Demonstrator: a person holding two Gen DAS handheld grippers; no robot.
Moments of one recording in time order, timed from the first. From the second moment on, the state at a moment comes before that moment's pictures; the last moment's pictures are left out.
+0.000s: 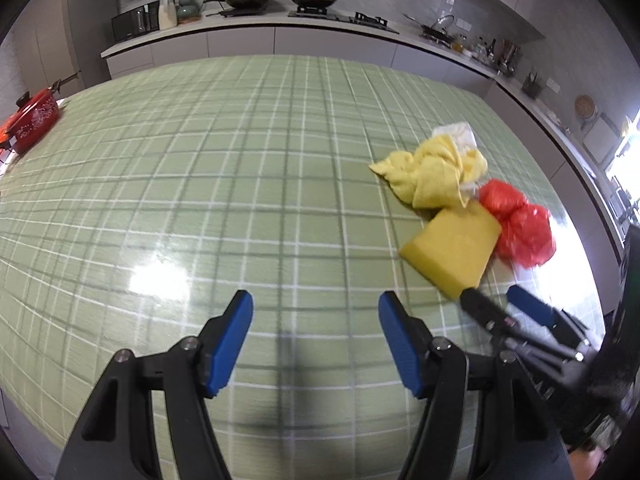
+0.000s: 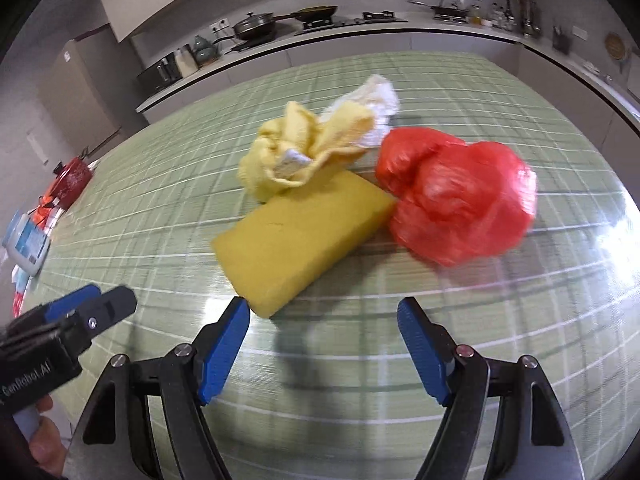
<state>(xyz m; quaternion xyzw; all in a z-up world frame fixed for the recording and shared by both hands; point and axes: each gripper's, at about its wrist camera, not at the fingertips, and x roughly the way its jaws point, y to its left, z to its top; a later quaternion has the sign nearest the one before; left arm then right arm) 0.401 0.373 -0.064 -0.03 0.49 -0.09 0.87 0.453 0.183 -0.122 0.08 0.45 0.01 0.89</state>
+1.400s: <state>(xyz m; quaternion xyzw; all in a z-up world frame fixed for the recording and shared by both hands) 0.444 0.219 -0.086 -0.02 0.51 -0.17 0.84 0.475 0.028 -0.084 0.16 0.40 0.00 0.90</state>
